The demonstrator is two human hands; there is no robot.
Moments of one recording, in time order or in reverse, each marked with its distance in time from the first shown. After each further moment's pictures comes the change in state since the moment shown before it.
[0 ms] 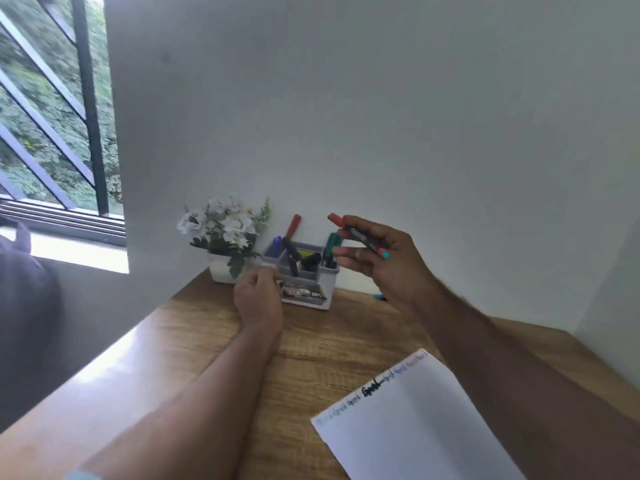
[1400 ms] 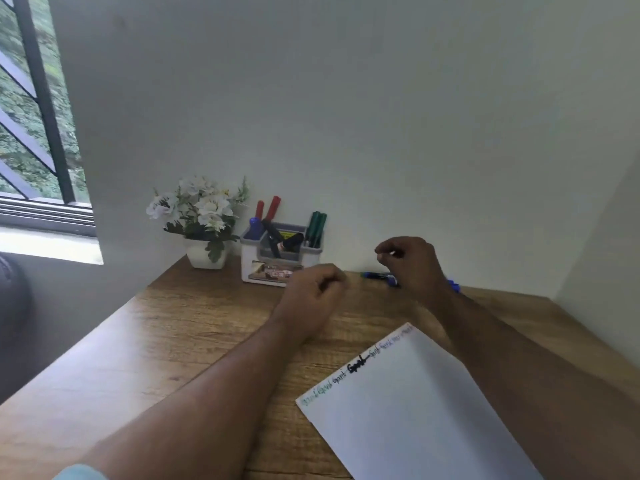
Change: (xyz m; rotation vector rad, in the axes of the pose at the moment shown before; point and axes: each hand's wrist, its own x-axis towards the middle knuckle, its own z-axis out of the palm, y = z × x) left_hand -0.042 -0.015 0.023 0.554 -0.776 0.523; right_hand 0.001 0.055 -0.083 -0.923 0.321 0.015
